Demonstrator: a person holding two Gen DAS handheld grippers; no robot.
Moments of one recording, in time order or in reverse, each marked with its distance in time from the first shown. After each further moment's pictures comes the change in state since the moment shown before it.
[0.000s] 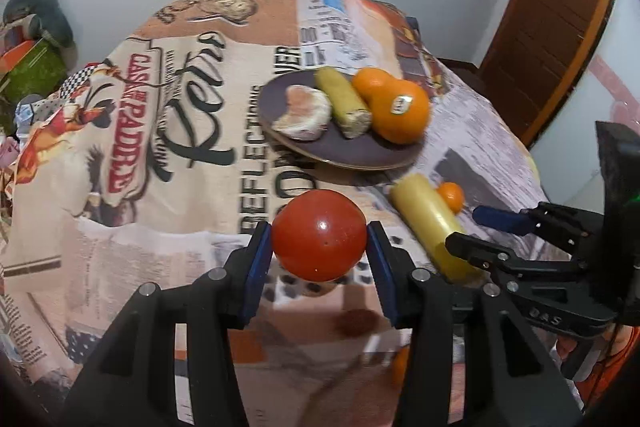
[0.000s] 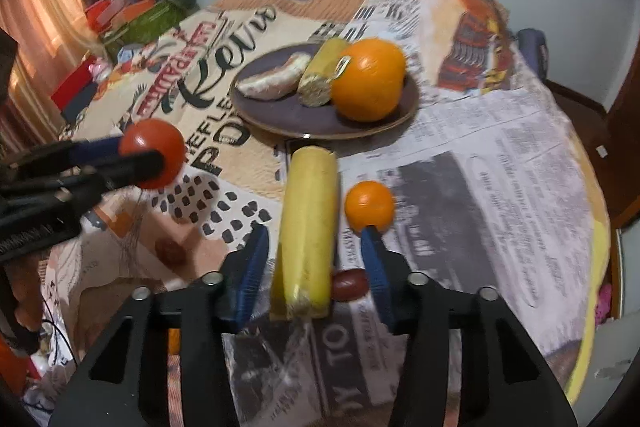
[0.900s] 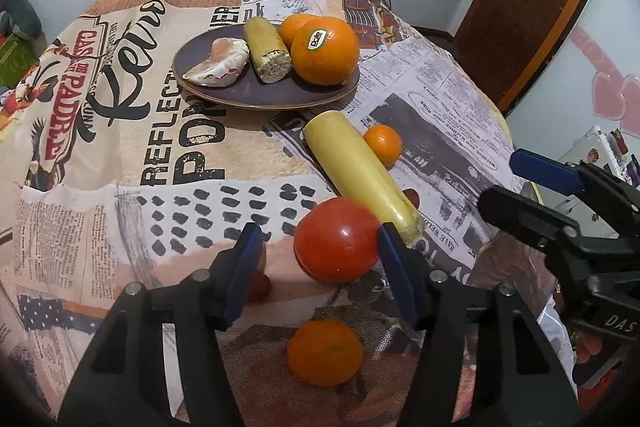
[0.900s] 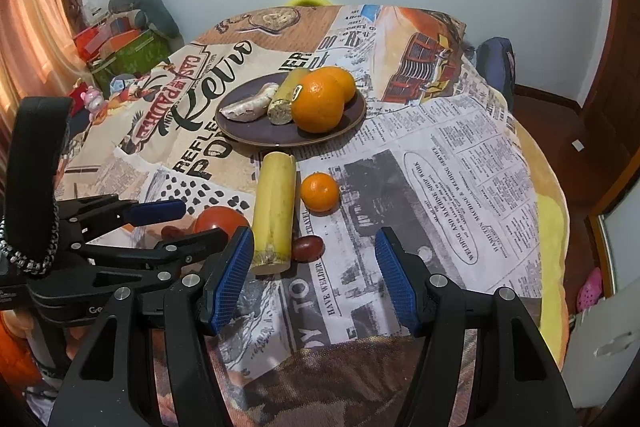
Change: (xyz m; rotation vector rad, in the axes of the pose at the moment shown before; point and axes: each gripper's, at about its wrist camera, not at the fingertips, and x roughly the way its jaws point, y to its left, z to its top) left arm 0.025 -0.066 -0.027 0.044 0.106 -0.083; right arm -0.066 -0.016 -0.026 0.046 -0.124 -0.075
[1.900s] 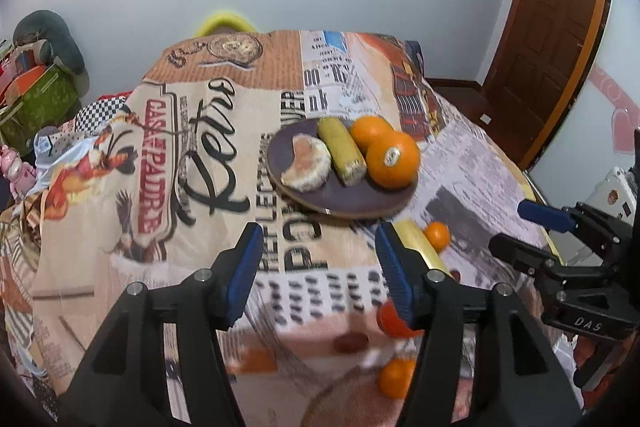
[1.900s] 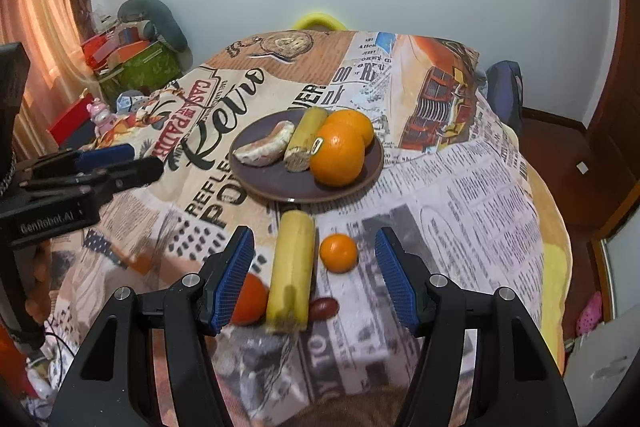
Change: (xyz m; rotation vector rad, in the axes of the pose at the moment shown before) left arm -0.073 0.043 0.040 -0.018 -0.186 0.130; right arm -0.004 0.014 0.034 -0.037 -0.058 0.009
